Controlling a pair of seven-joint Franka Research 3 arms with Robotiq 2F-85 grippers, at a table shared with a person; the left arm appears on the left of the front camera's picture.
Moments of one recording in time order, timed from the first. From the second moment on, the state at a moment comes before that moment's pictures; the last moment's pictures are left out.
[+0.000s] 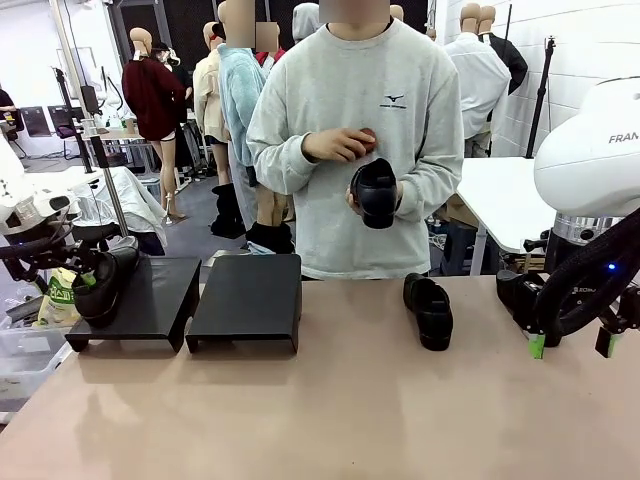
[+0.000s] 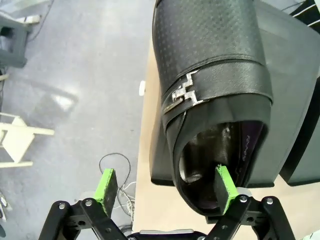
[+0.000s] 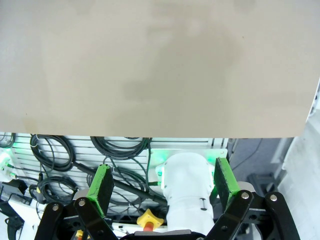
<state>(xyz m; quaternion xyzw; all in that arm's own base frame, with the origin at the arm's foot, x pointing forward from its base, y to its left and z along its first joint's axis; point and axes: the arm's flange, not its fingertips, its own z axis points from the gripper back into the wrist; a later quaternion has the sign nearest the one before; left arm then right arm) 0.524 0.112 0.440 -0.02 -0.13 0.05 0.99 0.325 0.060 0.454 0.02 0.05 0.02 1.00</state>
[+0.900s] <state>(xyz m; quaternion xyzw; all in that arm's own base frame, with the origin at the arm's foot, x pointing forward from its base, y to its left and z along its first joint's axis) 0.475 0.065 0.490 -0.03 -0.19 0.01 0.98 0.325 0.060 0.454 0.01 0.05 0.02 1.00</state>
